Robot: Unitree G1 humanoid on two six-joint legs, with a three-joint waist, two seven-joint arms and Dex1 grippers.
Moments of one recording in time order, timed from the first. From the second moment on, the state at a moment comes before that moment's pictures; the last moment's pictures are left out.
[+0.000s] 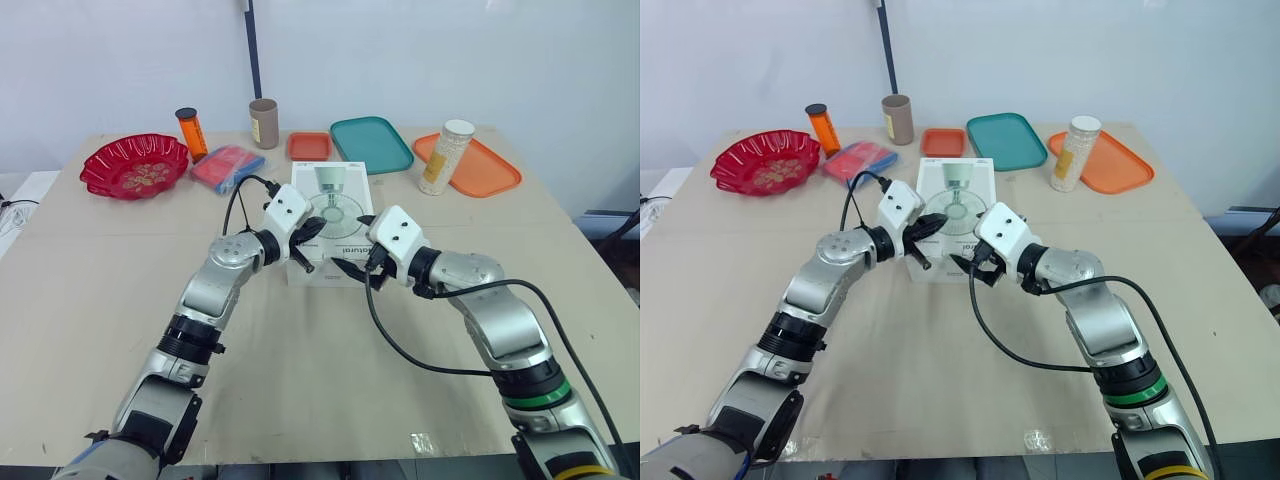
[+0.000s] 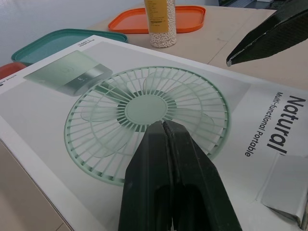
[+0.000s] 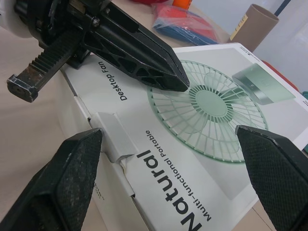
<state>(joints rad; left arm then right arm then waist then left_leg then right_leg) -0.71 0.22 -0.18 0.19 -0.12 0.37 -0.60 -0.51 -0.53 0.19 -0.25 0.07 0.50 0.65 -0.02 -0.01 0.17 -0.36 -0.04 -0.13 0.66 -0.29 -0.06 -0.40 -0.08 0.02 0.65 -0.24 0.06</state>
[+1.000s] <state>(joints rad) -0.70 0.20 -0.19 0.18 -0.12 0.35 -0.61 -0.57 -0.49 0.18 -0.19 0.05 0.48 0.64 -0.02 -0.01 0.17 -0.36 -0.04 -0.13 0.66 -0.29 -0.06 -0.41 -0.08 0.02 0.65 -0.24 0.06</state>
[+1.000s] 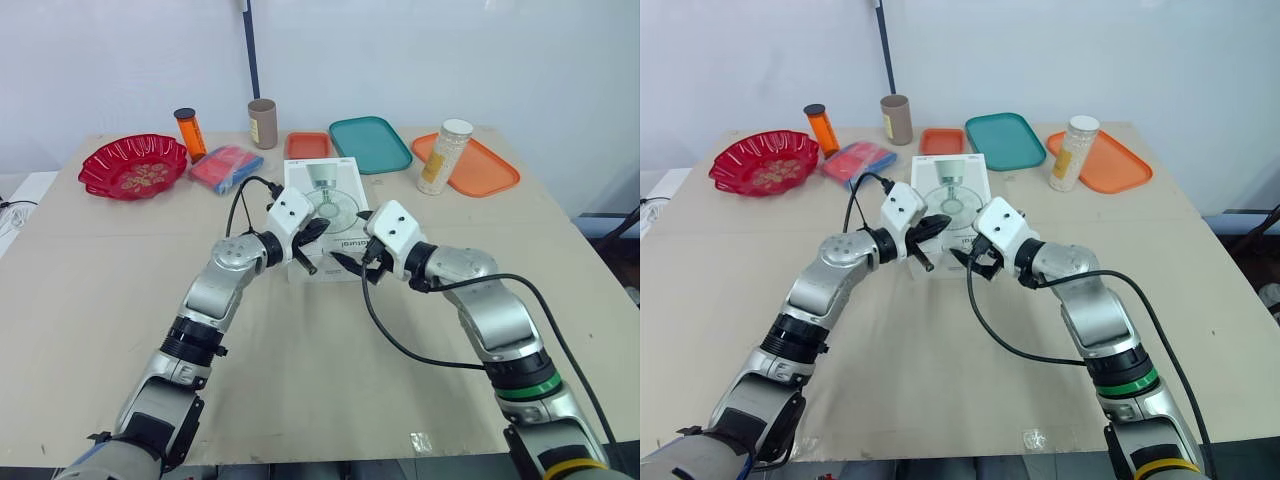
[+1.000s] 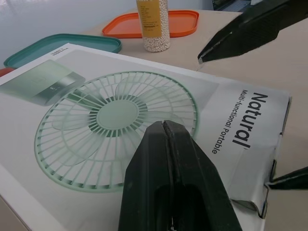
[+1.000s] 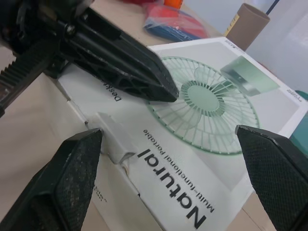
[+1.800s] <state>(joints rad) -0.69 0.22 -0.20 0.13 -0.12 0.40 -0.62 -0.48 -0.54 0.00 -0.35 0.19 0.59 0.67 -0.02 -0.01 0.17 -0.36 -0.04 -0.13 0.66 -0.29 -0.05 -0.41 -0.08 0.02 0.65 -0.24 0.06</state>
